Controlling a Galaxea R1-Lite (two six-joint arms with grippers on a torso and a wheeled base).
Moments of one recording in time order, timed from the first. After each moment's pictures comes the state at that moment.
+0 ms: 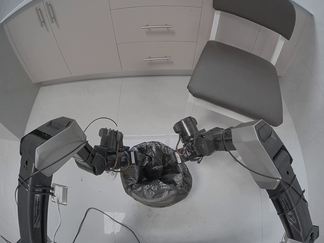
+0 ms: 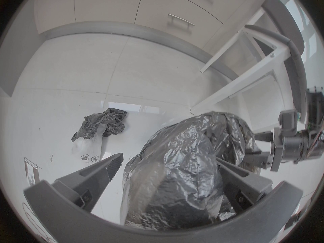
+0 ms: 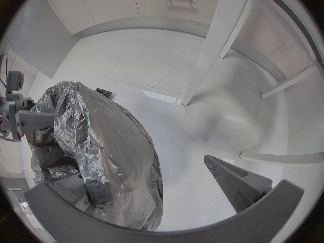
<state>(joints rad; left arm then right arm) -0.32 2.48 -1.23 -0.57 -0.13 -0.34 0.56 2.67 -2.00 0.22 -0.27 0.11</state>
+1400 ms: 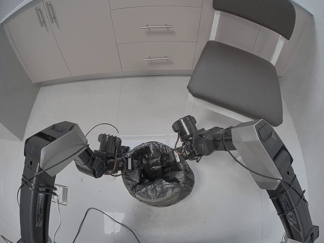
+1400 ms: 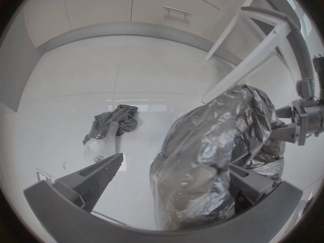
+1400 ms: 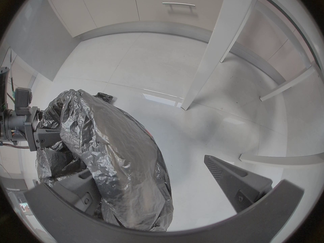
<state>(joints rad) -0.30 2.54 -1.22 -0.58 -0.06 -0.20 0.57 2.66 -2.00 0.21 -0.28 0.11</state>
